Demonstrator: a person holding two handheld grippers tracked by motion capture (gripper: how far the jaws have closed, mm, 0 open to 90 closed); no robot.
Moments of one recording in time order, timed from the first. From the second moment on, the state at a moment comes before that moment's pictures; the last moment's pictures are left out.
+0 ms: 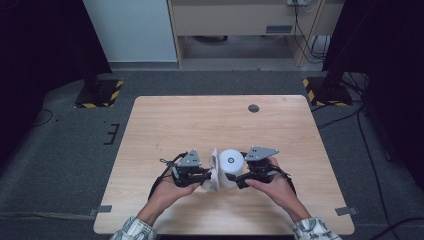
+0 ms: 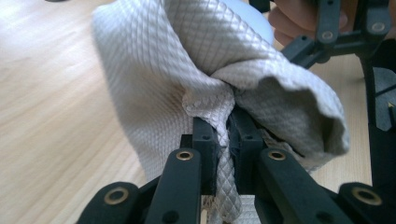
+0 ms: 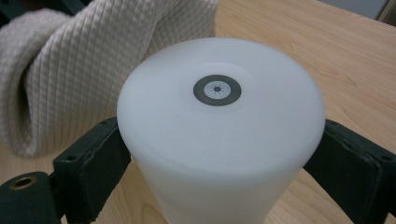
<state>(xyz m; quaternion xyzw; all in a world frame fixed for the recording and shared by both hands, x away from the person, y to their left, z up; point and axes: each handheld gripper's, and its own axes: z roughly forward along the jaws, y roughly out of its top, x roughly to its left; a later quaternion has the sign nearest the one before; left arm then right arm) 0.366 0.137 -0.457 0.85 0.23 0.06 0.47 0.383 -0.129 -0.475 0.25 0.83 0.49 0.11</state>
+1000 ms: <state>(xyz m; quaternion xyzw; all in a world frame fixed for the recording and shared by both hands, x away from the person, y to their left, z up) 0.416 0.120 -0.486 0.87 0.25 0.07 0.41 0.382 -0.130 -0.478 0.24 0.83 0.49 0.10</state>
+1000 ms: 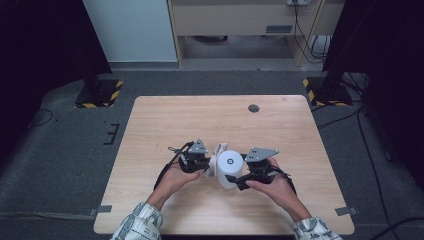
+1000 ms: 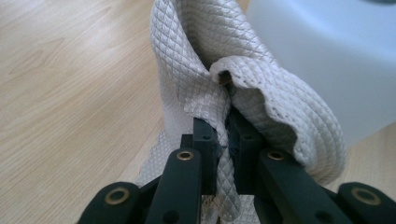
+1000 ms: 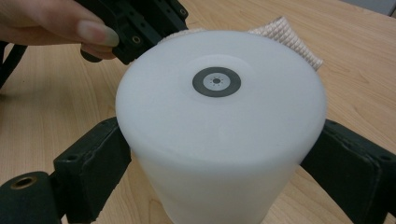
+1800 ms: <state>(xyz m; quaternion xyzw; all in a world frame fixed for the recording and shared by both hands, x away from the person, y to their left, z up) 0.424 0.111 -0.473 0.88 0.22 0.10 0.40 0.382 -0.129 -0.478 0.24 0.84 0.48 0.10</state>
